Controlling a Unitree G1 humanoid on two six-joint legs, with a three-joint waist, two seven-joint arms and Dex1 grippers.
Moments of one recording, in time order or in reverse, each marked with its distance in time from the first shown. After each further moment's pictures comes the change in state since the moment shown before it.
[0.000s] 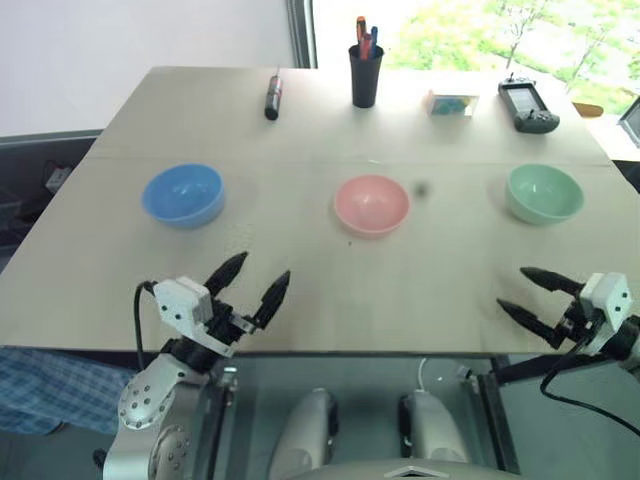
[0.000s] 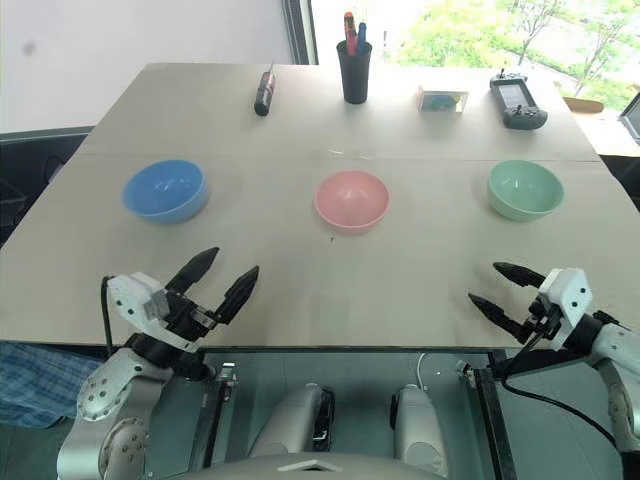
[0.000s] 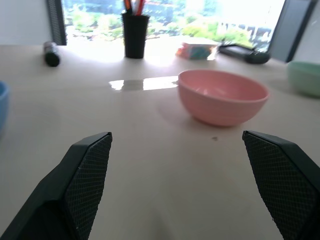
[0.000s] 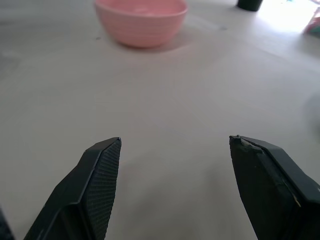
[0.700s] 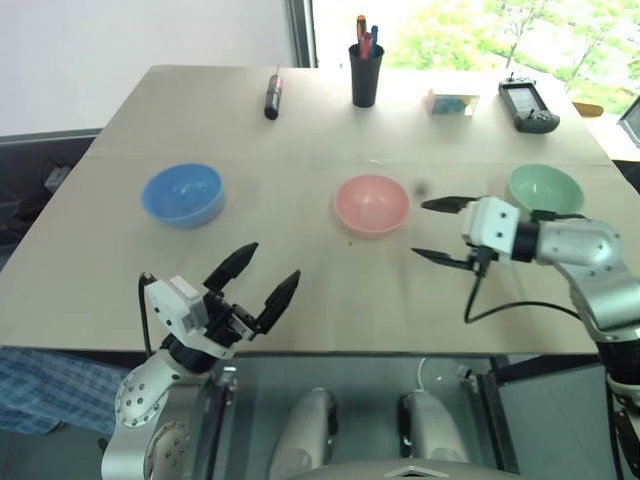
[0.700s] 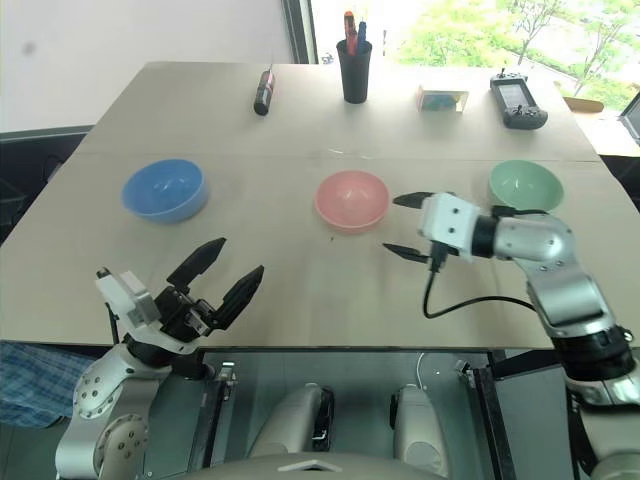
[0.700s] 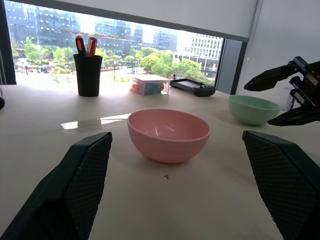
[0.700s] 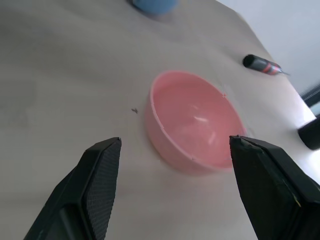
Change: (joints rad) left arm -0.021 0.016 -0.011 -0.014 -0.038 -0.069 -0.085; right arm -0.653 0.001 0.440 -0.121 -0.255 0.230 -0.030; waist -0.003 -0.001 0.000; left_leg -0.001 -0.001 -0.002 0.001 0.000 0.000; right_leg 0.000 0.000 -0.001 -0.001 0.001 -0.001
